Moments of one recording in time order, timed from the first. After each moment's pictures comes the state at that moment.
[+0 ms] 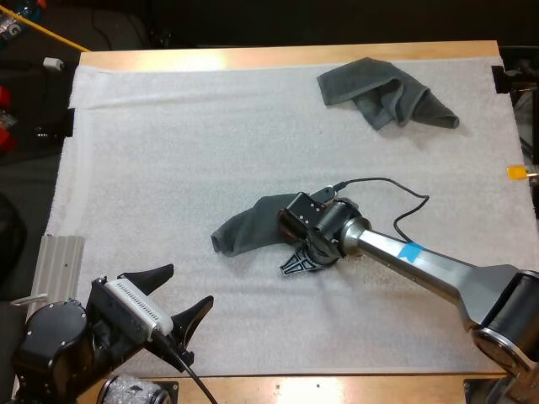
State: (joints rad) left arm -0.27 0.35 -0.85 1.10 0.44 -1.72; right arm 0.84 1.86 -1.20 0.84 0.14 -1.55
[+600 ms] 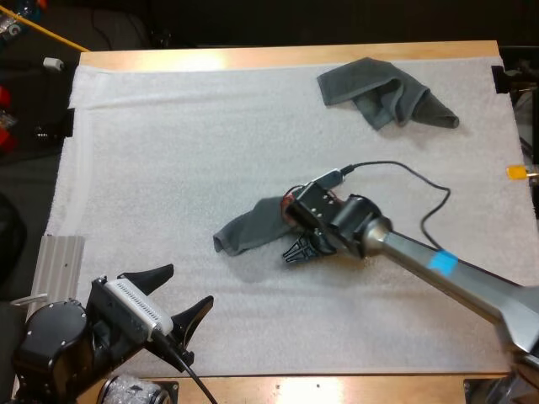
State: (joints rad) left arm -0.27 0.35 -0.85 1.10 0.44 -1.72; right arm 0.84 1.67 -1.20 0.85 0.17 -1.56
